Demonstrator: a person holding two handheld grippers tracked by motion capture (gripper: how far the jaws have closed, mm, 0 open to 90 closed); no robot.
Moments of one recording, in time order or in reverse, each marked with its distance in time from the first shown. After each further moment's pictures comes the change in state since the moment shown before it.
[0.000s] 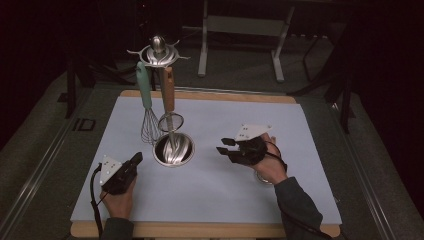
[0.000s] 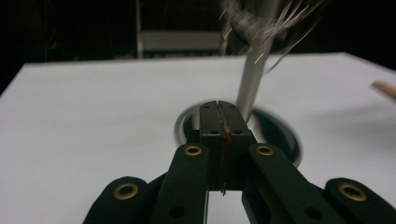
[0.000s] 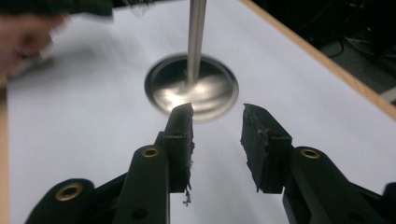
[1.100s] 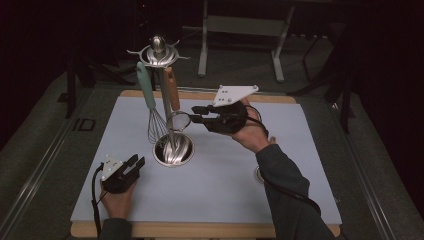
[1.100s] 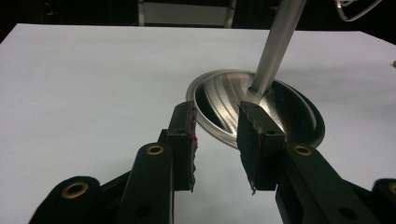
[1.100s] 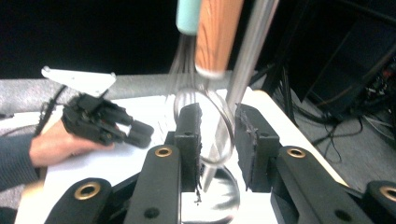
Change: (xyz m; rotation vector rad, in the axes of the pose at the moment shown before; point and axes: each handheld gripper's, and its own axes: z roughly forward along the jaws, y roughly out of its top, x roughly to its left) left arm 0.017 -0.024 0.015 0.130 0.023 -0.034; right arm 0.000 0.122 -0.003 -0.192 0.120 -0.132
